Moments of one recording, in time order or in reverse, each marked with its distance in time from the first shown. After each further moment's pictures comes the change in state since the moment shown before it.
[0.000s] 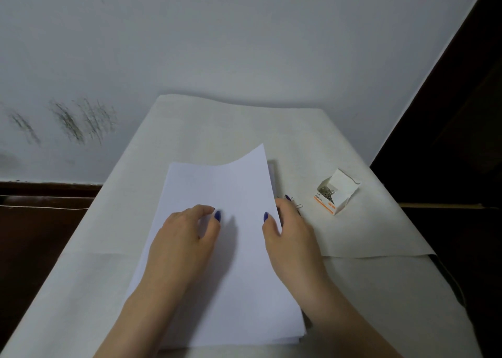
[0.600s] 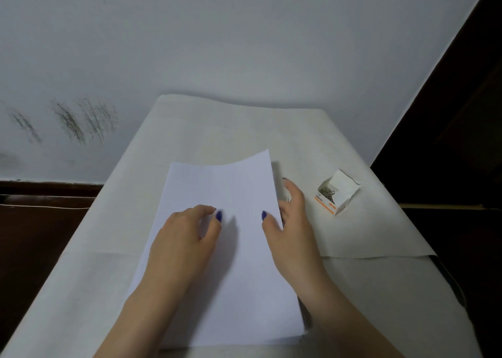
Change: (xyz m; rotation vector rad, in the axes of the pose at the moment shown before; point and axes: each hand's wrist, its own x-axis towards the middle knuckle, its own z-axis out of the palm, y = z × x) left_hand -0.002 0.003 -0.005 0.008 -0.033 -0.025; right_hand 0.002 -0.001 0.001 0.357 -0.041 0.082
